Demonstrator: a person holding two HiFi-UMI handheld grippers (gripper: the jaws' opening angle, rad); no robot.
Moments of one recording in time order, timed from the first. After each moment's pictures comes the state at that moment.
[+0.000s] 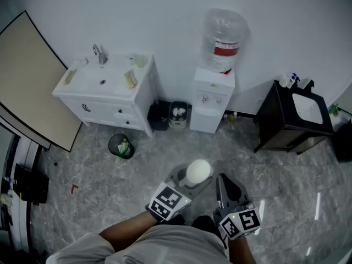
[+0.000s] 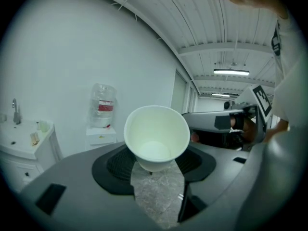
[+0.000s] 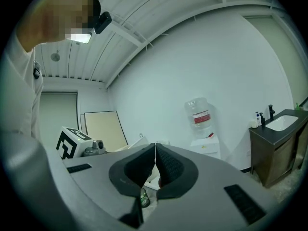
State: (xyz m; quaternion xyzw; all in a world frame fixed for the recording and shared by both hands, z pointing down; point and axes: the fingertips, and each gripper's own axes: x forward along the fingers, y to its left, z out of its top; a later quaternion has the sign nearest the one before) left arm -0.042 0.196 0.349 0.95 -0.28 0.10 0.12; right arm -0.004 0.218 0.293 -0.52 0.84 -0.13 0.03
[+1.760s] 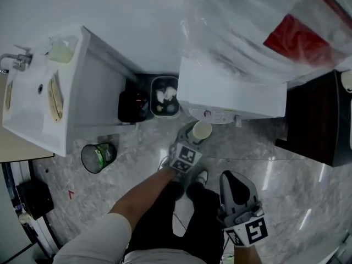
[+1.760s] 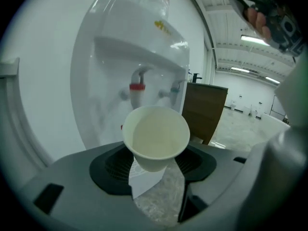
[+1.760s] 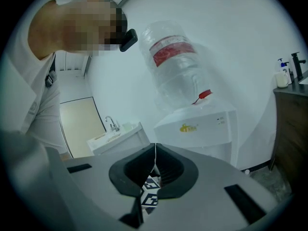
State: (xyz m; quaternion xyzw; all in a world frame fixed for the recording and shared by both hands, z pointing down) left arm 0.059 -0.389 0.881 0.92 -0.30 0.23 0.13; right arm 0.072 -0.298 0.603 -0.51 0.83 -0.22 -0.02
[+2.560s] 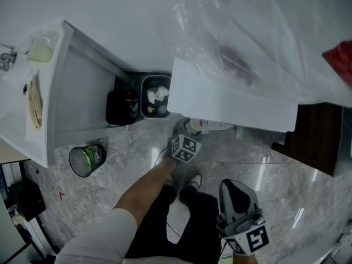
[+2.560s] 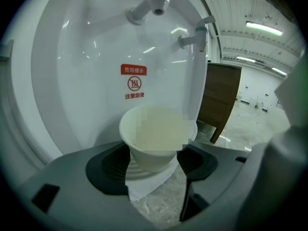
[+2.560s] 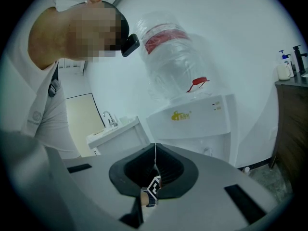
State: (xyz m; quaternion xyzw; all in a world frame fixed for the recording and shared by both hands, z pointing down) left arm 0.076 -0.437 1.005 0.90 -0.32 0.28 0.13; right arm 0.083 -0.315 0.652 -0.50 0.83 -0.23 -0.04
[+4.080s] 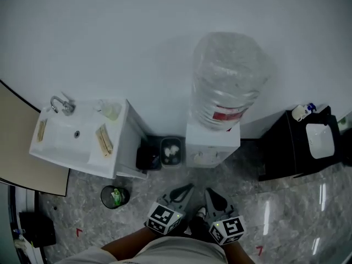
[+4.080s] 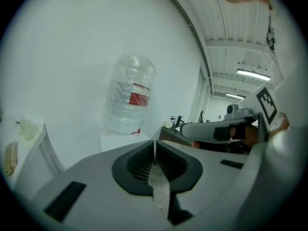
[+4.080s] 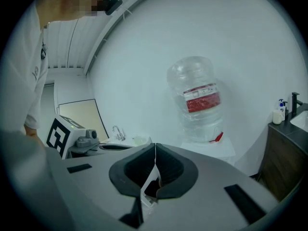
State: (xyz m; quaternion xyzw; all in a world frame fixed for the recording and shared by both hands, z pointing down) left arm -0.029 -0.254 0.429 0.93 -0.30 0.12 0.17; right arm 0.014 -0.234 0.398 -0.54 0.82 -0.20 -0.04
